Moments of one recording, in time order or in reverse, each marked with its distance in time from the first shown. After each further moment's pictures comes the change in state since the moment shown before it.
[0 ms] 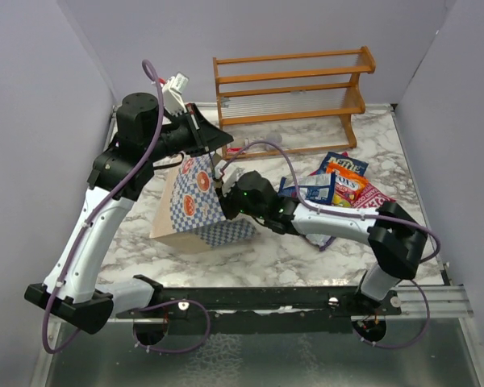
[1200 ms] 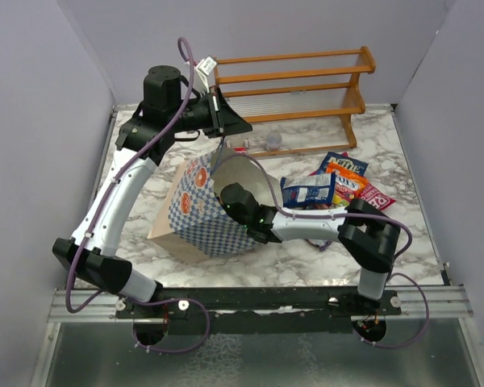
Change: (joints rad) left arm 0.029 0.276 0.180 0.035 0.272 0.024; right arm 0.075 0.200 0.060 0.194 -0.204 0.131
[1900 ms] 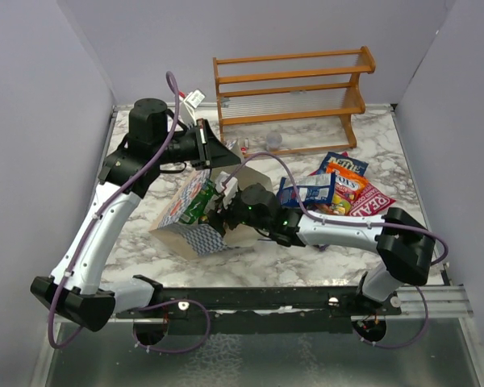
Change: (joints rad) left arm 0.000 -0.258 -0.283 -0.047 0.035 -0.011; right arm 0.000 -0.215 -0.136 -0.104 0.249 -0.153
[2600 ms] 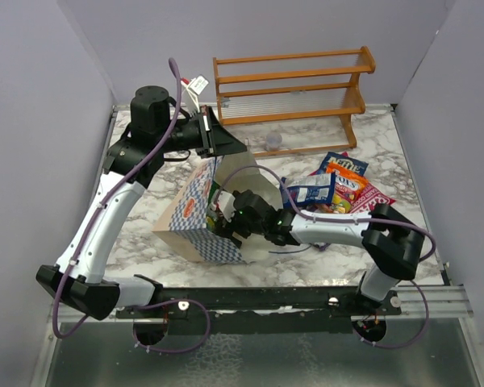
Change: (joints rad) left arm 0.000 0.074 0.089 0.079 0.046 -0.066; right arm -0.015 0.050 -0.010 -0.285 0.060 -0.215
